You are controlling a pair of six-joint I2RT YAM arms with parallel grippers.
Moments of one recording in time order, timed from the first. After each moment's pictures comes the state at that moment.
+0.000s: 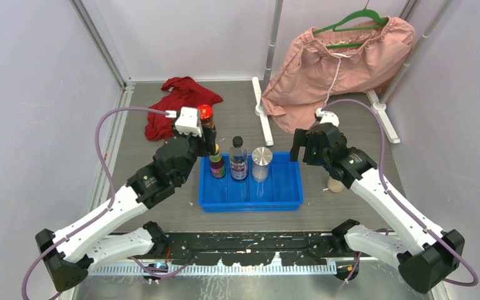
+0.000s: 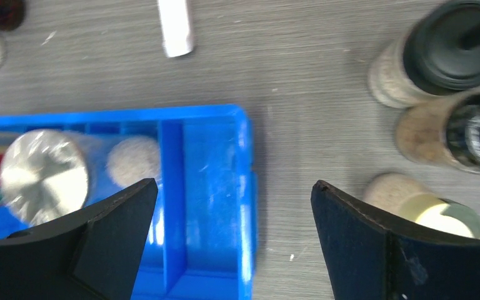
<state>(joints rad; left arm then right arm) -0.86 0.90 0.86 -0.10 -0.58 -0.19 0.51 0.99 0.92 -0.65 0.23 0.48</state>
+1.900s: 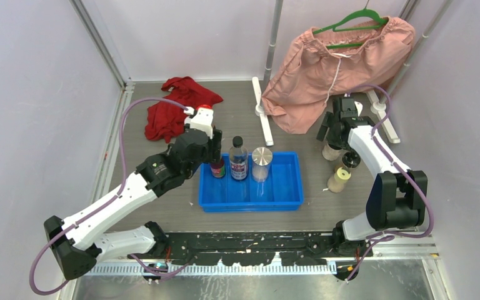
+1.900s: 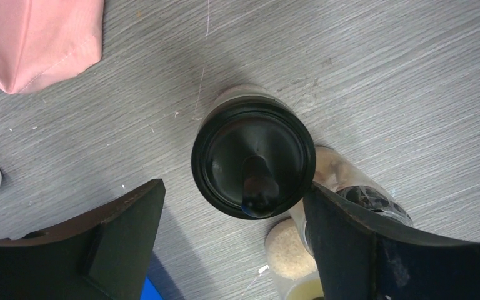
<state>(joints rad) -0.86 1.05 1.05 -0.51 -0.49 -0.31 0.05 1.48 1.11 -0.65 0.26 0.40</state>
